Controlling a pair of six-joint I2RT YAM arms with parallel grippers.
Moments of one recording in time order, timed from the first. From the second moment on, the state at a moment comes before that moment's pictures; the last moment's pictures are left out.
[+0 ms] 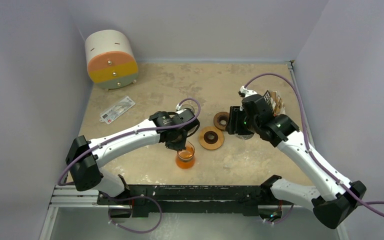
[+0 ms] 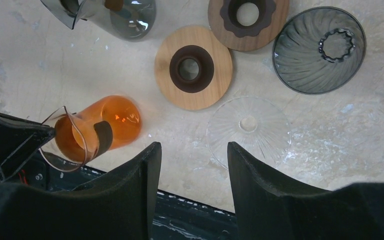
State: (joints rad) left arm -0.98 1.48 1.25 -1.04 -0.21 -0.76; right arm 0.58 1.04 1.10 -0.89 0.06 0.51
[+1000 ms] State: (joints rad) left arm -0.98 1.41 1.29 -1.08 -0.28 -0.76; right arm 0.67 1.39 1.12 -0.67 0.03 0.57
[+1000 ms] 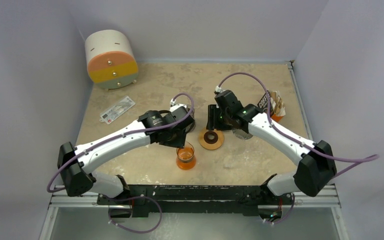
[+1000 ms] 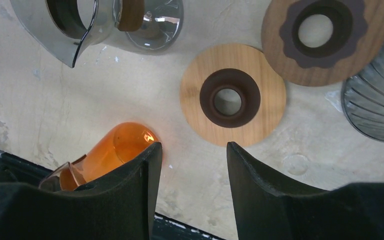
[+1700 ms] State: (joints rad) left arm -0.98 1.23 1.29 -1.10 -0.40 -0.76; right arm 0.67 1.61 1.10 -0.54 -0.02 0.65
